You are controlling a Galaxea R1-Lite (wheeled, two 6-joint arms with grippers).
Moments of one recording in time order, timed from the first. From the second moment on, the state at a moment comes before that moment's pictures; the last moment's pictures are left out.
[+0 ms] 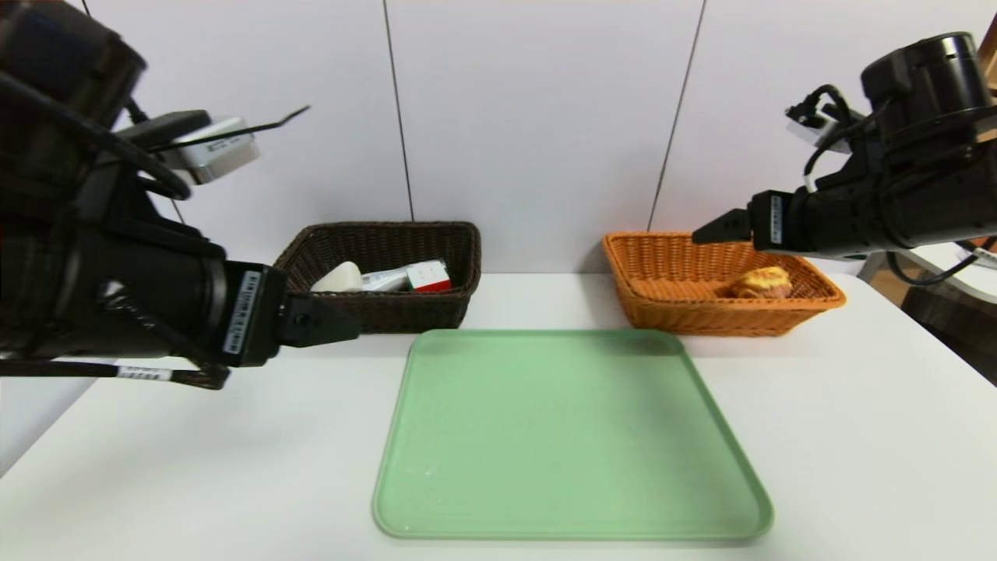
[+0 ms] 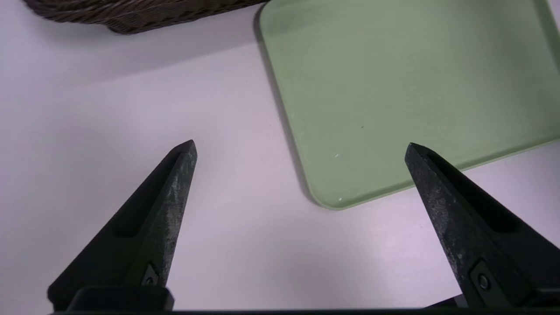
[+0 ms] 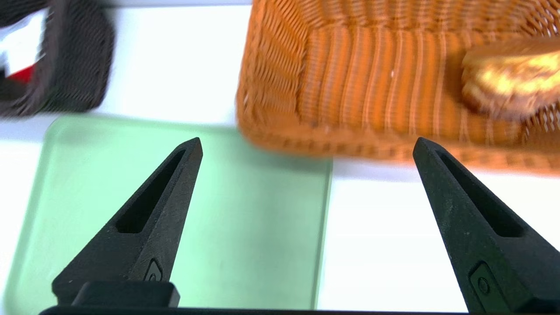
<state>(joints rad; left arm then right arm) -0.63 1.36 -1.38 0.69 0.21 -0.29 0.22 1.64 -1.44 0.40 0.04 0.18</state>
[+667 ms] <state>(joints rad) -0.38 1.00 -1.16 0.70 0.25 -0.25 0.19 1.10 -1.15 0.53 0.02 0.17</state>
